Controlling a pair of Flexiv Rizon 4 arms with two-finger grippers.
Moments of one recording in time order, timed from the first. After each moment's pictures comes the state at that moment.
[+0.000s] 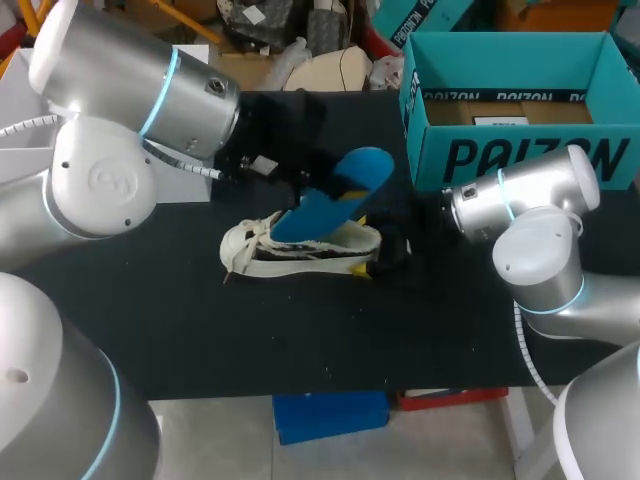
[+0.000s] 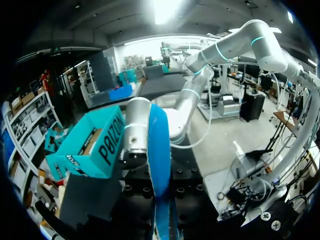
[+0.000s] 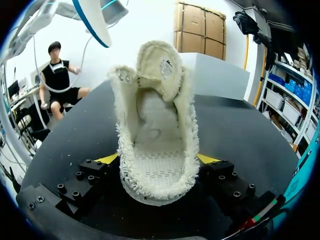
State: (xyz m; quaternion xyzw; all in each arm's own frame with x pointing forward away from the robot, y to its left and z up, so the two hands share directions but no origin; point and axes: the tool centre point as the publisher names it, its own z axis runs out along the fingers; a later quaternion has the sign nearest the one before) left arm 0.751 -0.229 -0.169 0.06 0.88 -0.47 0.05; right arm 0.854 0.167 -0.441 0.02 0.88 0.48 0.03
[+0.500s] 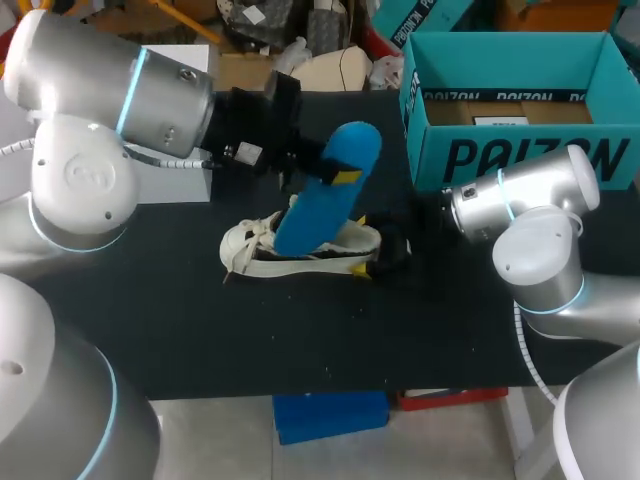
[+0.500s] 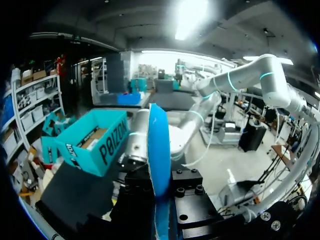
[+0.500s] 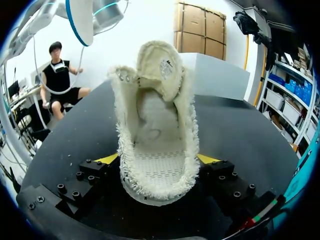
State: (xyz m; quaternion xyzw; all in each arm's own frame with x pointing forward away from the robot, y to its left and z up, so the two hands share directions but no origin) left arm 0.746 -0.219 -0.140 -0.04 0.84 -0.54 -0.03; right arm 0.854 0.167 -0.441 0.02 0.88 0.48 0.03
